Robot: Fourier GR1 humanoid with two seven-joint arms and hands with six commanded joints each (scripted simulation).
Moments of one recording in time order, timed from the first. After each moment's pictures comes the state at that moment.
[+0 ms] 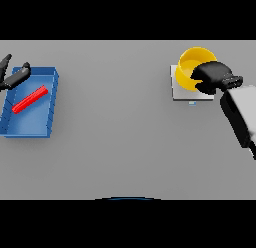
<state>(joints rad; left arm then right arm) -0.45 0.57 -0.02 -1.27 -0.09 -0.11 0.56 -0.82 -0.51 0.42 -0.75 0.82 0.28 -0.17</state>
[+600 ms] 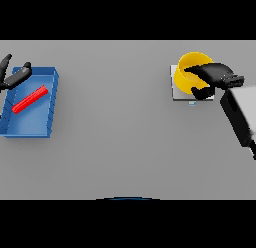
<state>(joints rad) -0.45 0.57 -0.02 -1.28 -0.08 -0.11 0.57 -0.82 -0.51 0.40 -0.75 0.78 0.36 -0.14</state>
